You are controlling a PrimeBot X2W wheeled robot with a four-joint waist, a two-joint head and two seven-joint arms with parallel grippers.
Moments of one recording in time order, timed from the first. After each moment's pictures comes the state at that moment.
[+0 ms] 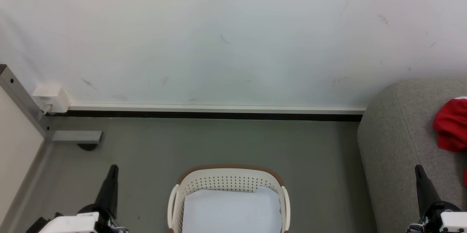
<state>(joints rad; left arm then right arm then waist) -0.11 0.05 0.11 0.25 -1.61 -0.13 0.11 -0.10 -0.05 -0.11 0.25 1.61 0.13 0.11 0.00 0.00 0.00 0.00</state>
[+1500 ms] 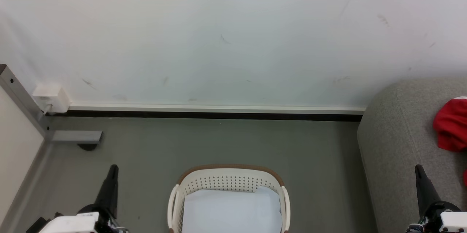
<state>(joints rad) -0.11 0.05 0.11 0.25 -1.61 -0.13 0.11 -0.10 -0.05 -0.11 0.25 1.61 0.13 0.11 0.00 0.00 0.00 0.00</state>
